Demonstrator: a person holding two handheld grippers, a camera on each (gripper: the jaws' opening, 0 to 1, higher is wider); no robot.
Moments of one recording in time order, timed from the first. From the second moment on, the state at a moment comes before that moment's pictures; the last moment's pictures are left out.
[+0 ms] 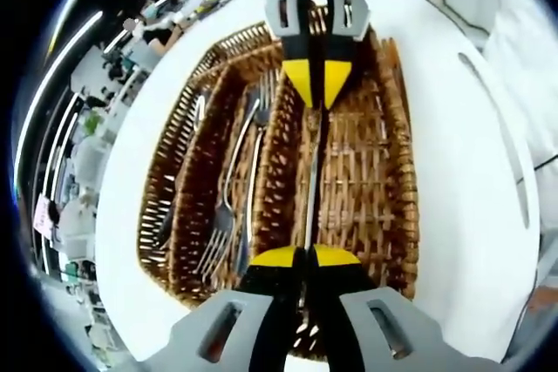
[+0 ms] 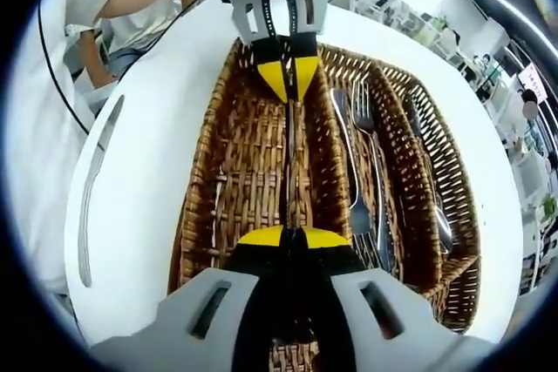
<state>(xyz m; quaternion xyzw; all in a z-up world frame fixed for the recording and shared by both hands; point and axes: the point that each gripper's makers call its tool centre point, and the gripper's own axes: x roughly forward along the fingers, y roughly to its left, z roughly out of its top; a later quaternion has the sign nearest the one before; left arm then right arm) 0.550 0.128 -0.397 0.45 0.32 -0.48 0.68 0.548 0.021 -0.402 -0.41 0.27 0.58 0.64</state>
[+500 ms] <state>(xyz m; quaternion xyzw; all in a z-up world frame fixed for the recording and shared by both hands) 0.545 0.131 -0.398 0.46 0.33 -0.48 0.67 0.544 0.017 -0.403 -0.43 0.28 0.58 0.63</state>
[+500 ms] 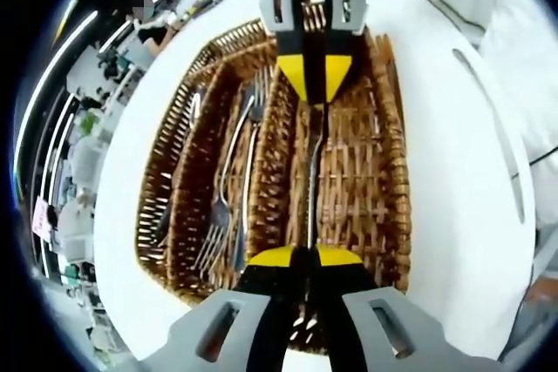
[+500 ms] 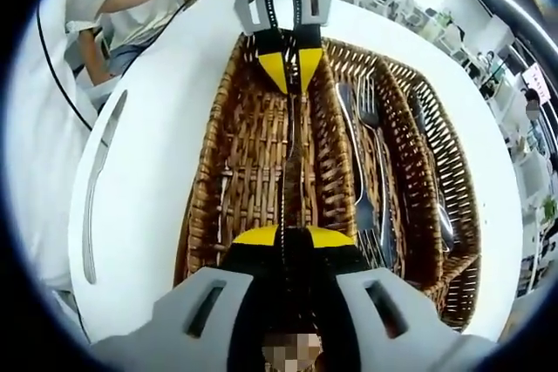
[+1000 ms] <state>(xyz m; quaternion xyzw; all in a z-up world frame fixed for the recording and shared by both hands) 0.542 0.133 -0.398 0.46 0.34 -0.48 0.66 0.542 0.016 -0.402 -0.44 0.30 0.58 0.62</state>
